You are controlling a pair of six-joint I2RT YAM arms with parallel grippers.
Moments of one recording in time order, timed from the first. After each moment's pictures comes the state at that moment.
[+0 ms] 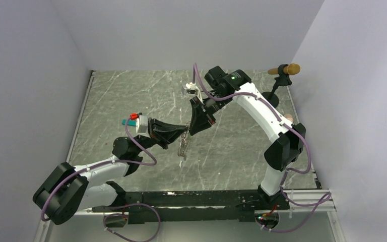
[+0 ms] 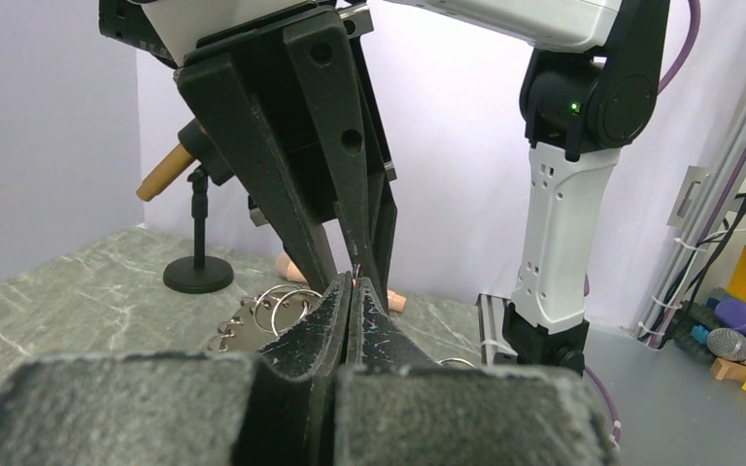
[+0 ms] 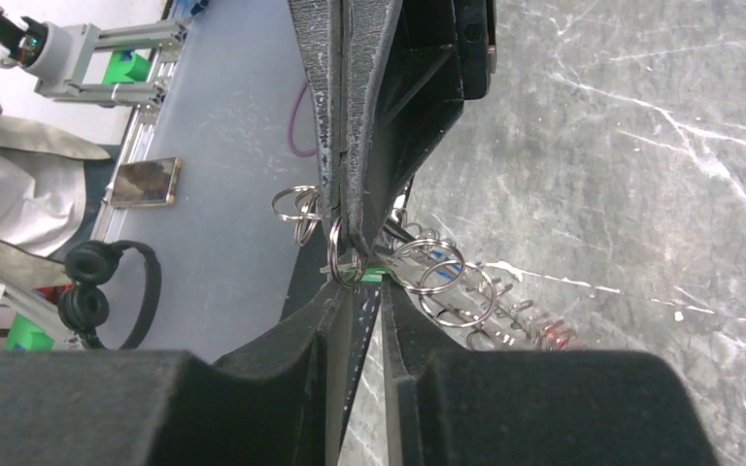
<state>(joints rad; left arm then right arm) -0.65 1.17 0.33 1.46 0.56 -0.52 0.60 1.78 1.85 -1.40 -1.18 -0.81</state>
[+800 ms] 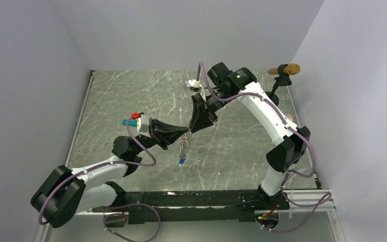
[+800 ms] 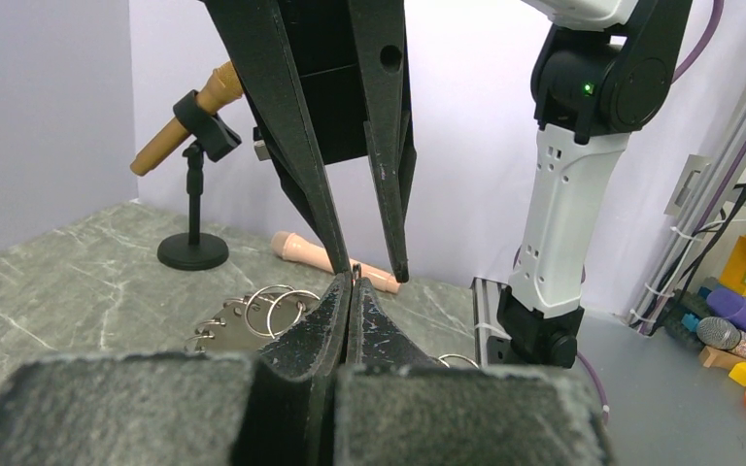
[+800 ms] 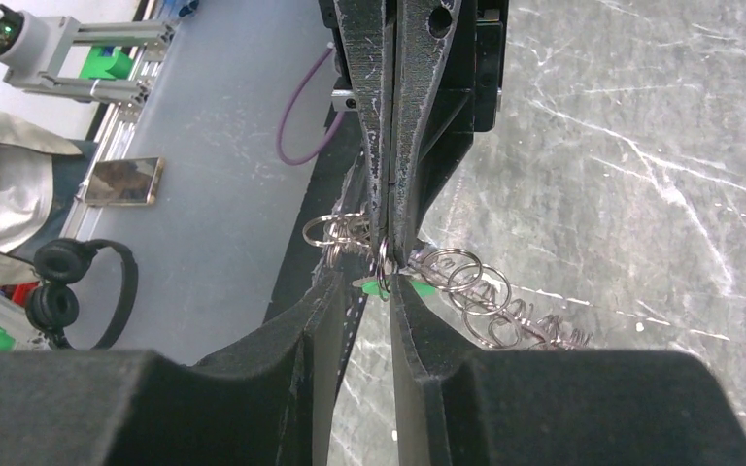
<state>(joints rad) -0.64 1.13 0.33 1.37 0.57 -0.52 0.59 1.75 1.90 -1.42 -1.19 -0.85</state>
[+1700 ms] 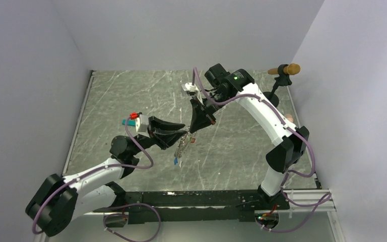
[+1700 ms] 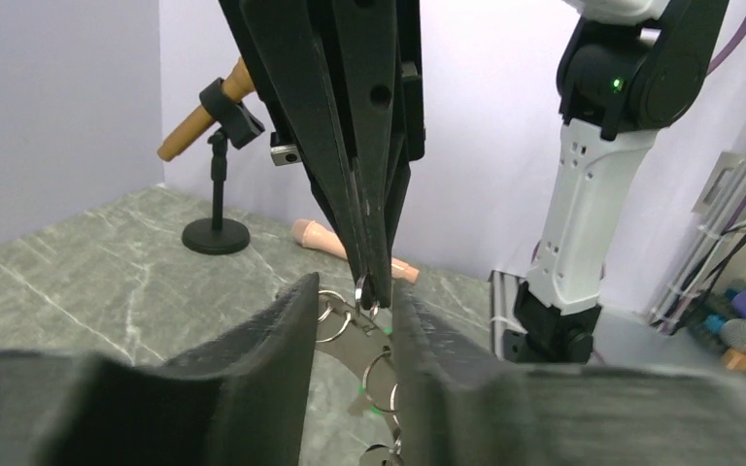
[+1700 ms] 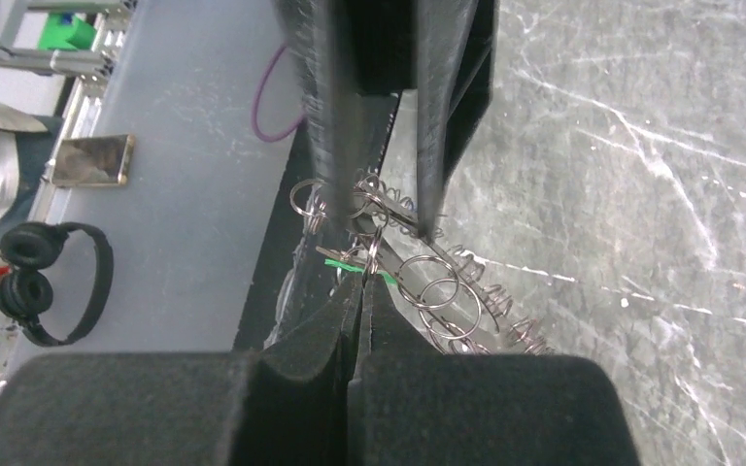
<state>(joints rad) -0.64 1.06 0.33 1.25 0.55 -0.49 0.61 1.75 1.89 -1.38 -1.12 -0.83</state>
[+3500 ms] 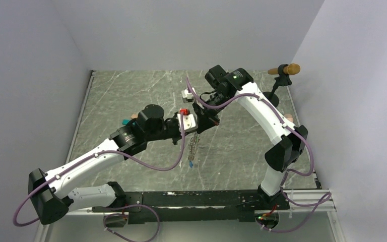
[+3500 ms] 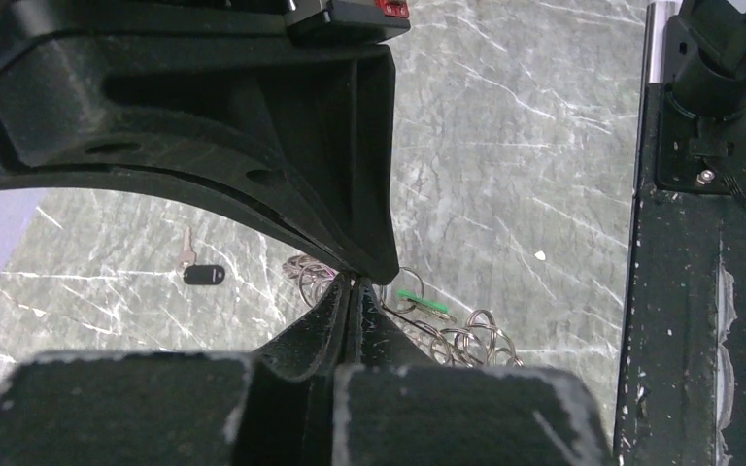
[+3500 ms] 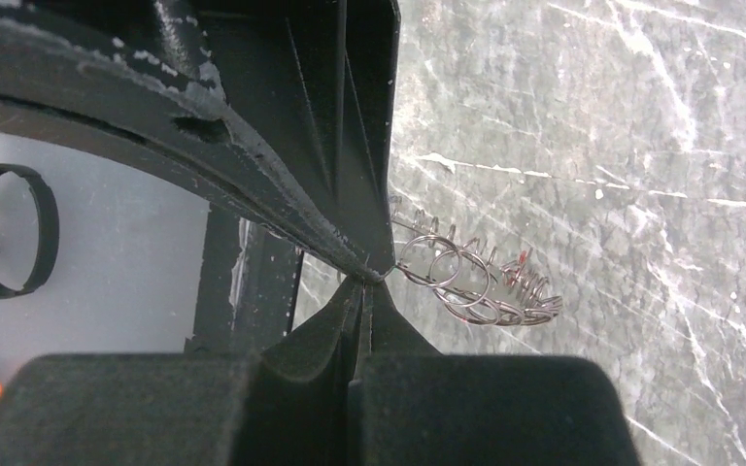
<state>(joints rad) -0.87 1.10 0.99 -0.19 0.33 0.34 0.62 1.77 1.90 -1.48 -0.89 -0.90</state>
